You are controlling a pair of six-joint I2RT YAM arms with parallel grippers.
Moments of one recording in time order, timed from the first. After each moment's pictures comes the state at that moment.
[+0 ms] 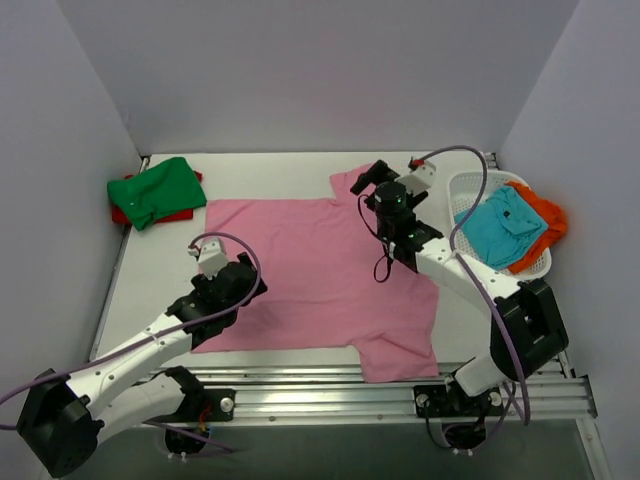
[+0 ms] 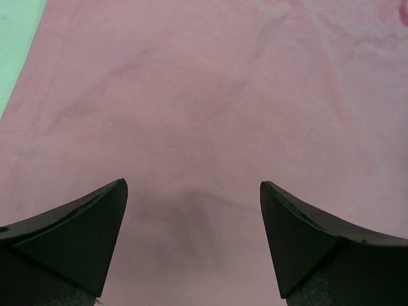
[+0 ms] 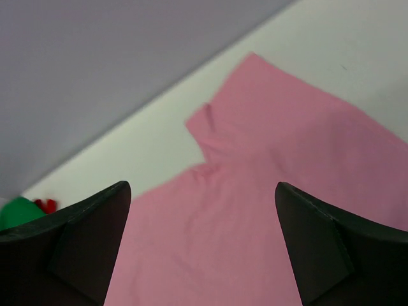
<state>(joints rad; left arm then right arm) -0.71 0.98 0.59 -0.38 -0.64 -0.94 0.53 1.53 1.07 0.27 0.59 0.74</state>
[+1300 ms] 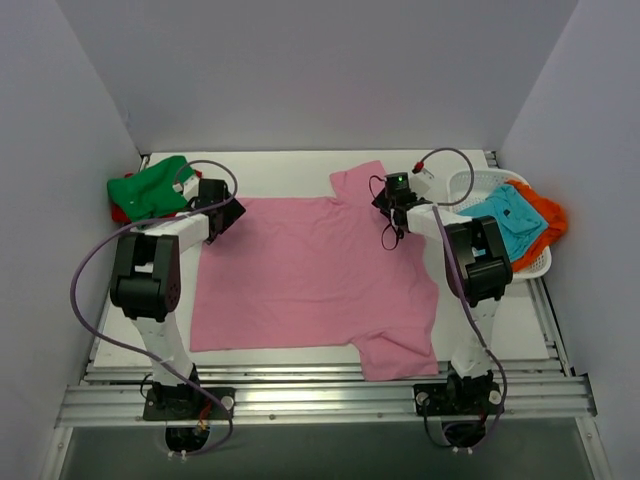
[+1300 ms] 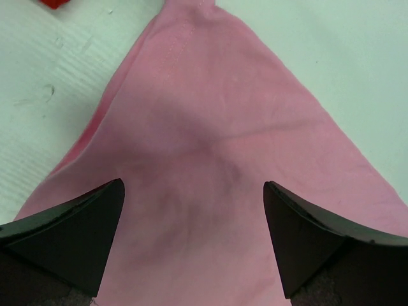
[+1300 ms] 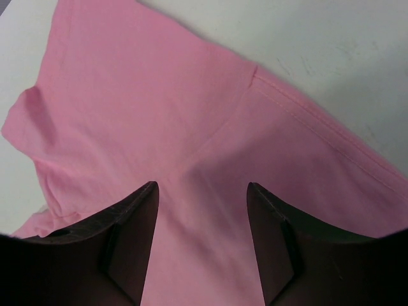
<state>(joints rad) -0.15 1.89 1.19 -0.12 -0.29 -0.83 0.27 2.03 1.27 0.02 0.35 0.83</state>
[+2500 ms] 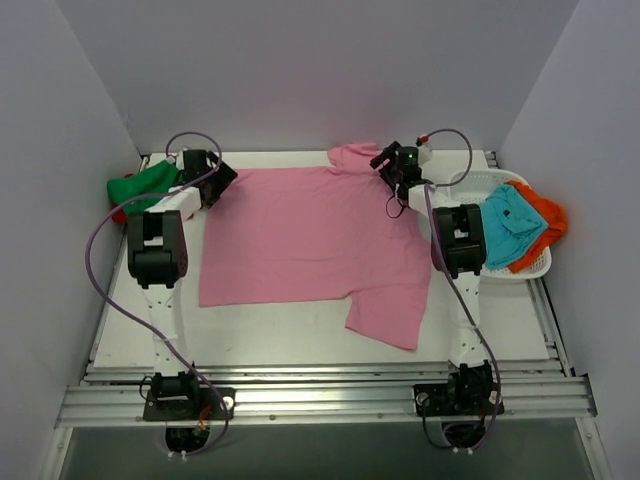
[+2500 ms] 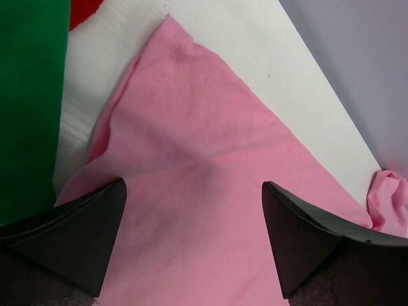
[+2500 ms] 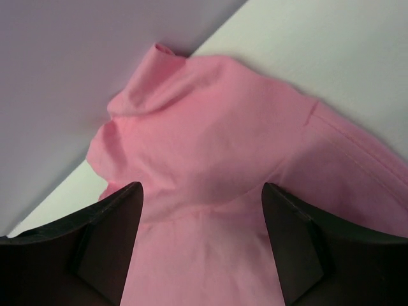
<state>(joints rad) -0.01 2.32 1.76 -0.08 -0.01 -0.85 0.15 2.52 1.92 0.17 0.06 0.86</state>
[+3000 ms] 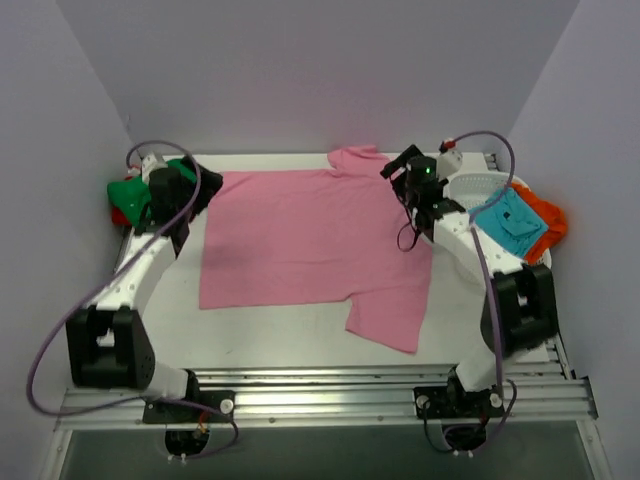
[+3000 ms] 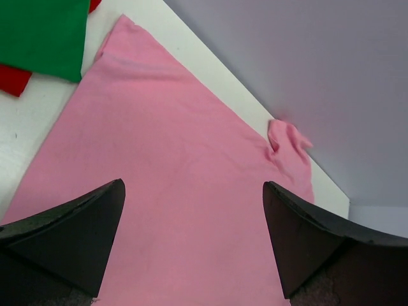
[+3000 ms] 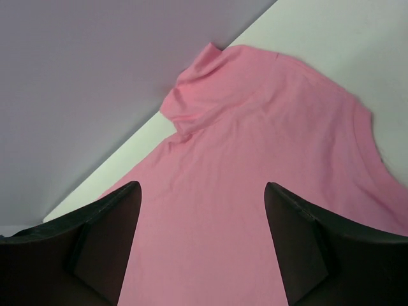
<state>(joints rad) -0.04 1.53 1.16 -0.03 -0.06 -0.85 0.26 1.71 1.25 0.06 0.29 0.86</state>
